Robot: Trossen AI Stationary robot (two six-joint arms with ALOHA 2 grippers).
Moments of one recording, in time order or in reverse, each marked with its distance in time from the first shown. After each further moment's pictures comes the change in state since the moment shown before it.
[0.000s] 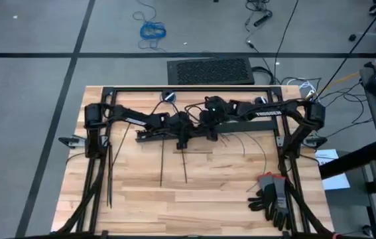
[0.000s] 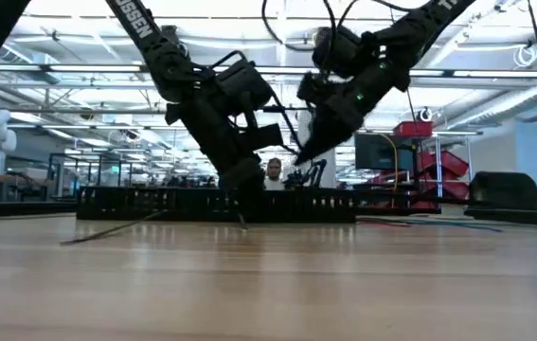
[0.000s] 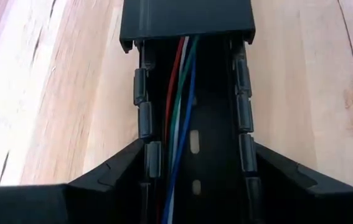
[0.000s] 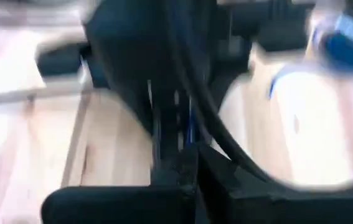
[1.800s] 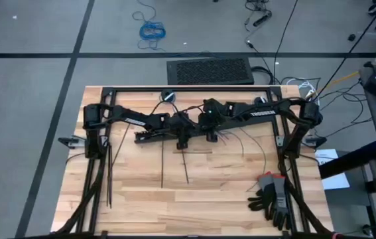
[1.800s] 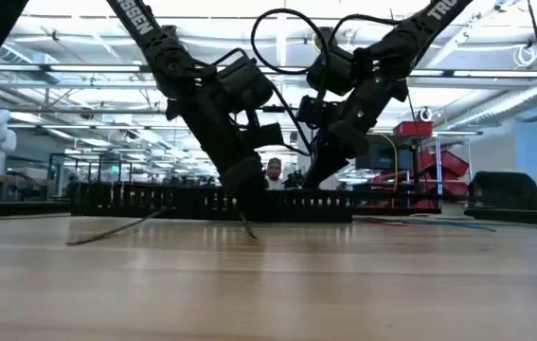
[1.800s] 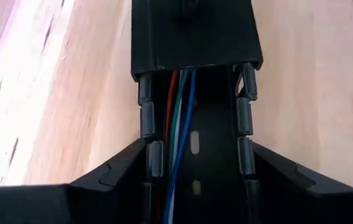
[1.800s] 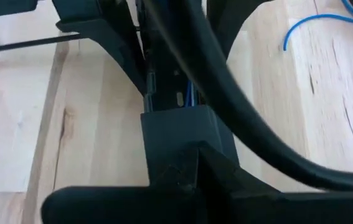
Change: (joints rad) left arm 0.003 -0.027 0.019 -0.016 -0.049 -0.056; right arm 0.002 0.106 0.000 -0.029 0.047 -0.033
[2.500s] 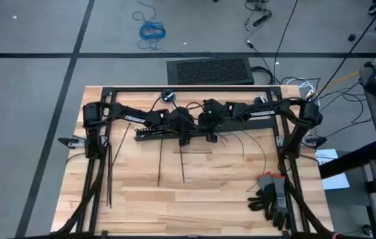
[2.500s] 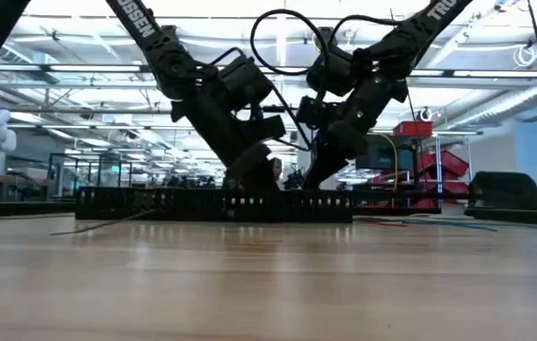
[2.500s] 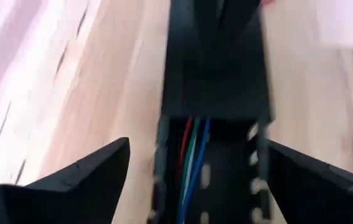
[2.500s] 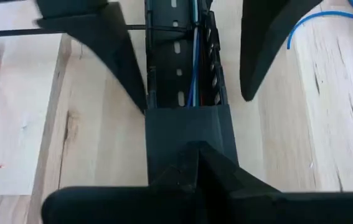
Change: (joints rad) left arm 0.027 -0.003 0.008 0.081 0.103 -0.028; right arm 0.001 0.001 -0.001 0.004 -0.009 0.018
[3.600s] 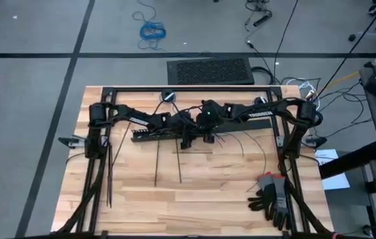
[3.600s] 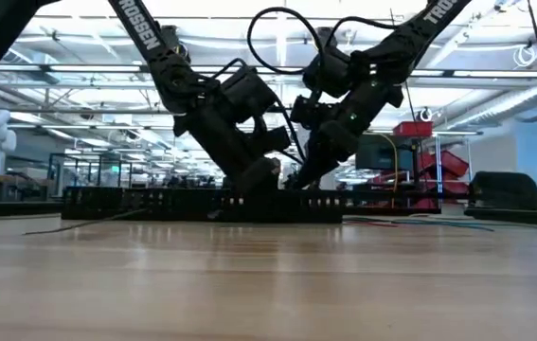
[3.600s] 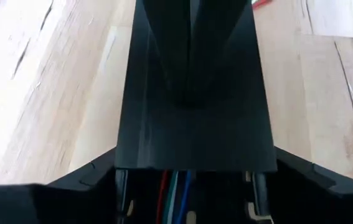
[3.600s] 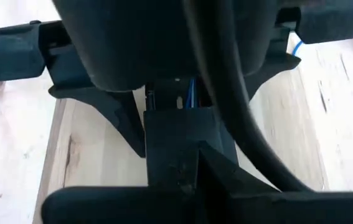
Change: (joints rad) left arm -0.013 0.108 -0.002 0.059 0.004 0.002; right arm 0.014 0.034 0.000 0.087 -0.005 0.039
